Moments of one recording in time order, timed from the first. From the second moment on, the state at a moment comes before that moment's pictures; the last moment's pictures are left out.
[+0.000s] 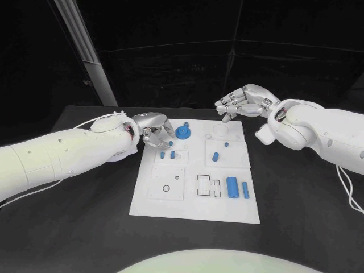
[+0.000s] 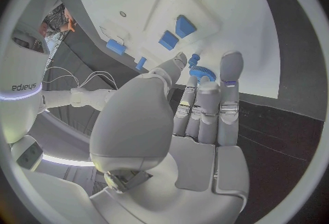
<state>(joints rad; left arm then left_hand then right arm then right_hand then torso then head) 1.23 -0.67 -0.14 1.22 -1.36 -0.21 0.14 1.38 -0.18 0.35 0.02 0.06 0.97 0.16 0.07 0.06 0.94 0.12 0.08 0.06 1.34 0.03 1.16 0.79 0.15 1.35 0.12 0.59 1.03 1.24 -0.73 0.00 1.26 -0.70 -0.10 0.25 1.38 0.05 -0.01 0.13 0.22 0.89 0.22 0.10 0.07 1.10 0.15 0.18 0.07 1.31 0.08 0.07 0.20 0.17 1.13 0.19 0.23 0.07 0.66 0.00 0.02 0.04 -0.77</state>
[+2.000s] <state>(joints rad) 1.25 -0.79 -0.14 1.37 0.00 -0.21 0.50 1.44 -0.08 0.35 0.09 0.06 1.07 0.15 0.15 0.08 1.12 0.08 0.30 0.12 1.30 0.00 1.15 0.79 0.16 1.33 0.10 0.46 0.96 1.14 -0.74 0.00 1.35 -1.75 -0.12 -0.02 1.40 -0.06 0.33 -0.03 0.14 1.05 0.16 0.07 0.07 1.17 0.09 0.08 0.06 1.46 -0.01 1.12 0.91 0.17 1.31 0.09 0.91 0.58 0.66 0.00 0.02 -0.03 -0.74</state>
